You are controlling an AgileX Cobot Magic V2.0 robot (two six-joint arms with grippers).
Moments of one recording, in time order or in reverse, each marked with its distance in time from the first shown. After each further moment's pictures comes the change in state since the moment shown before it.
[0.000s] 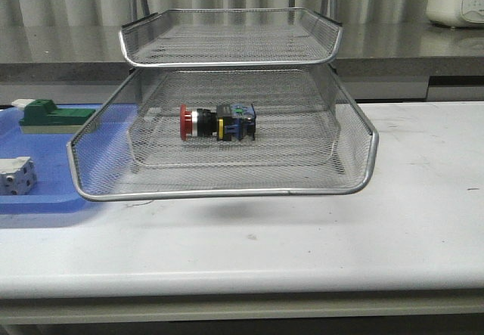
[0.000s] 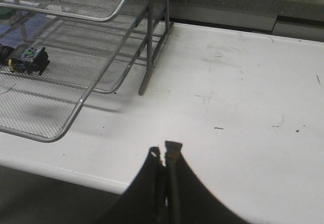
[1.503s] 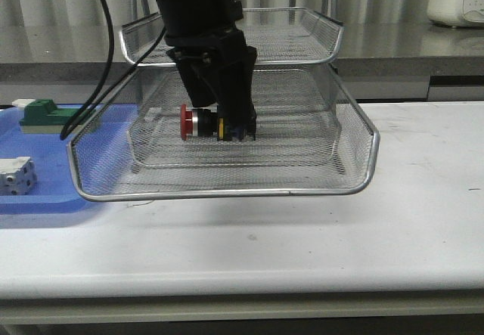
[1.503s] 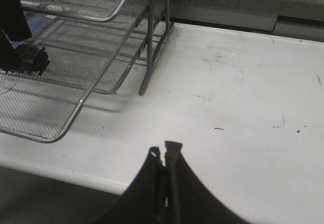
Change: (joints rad) left arm -0.431 1.148 -1.227 0.111 0.624 0.186; right arm 0.000 0.000 0.000 0.000 0.000 0.000
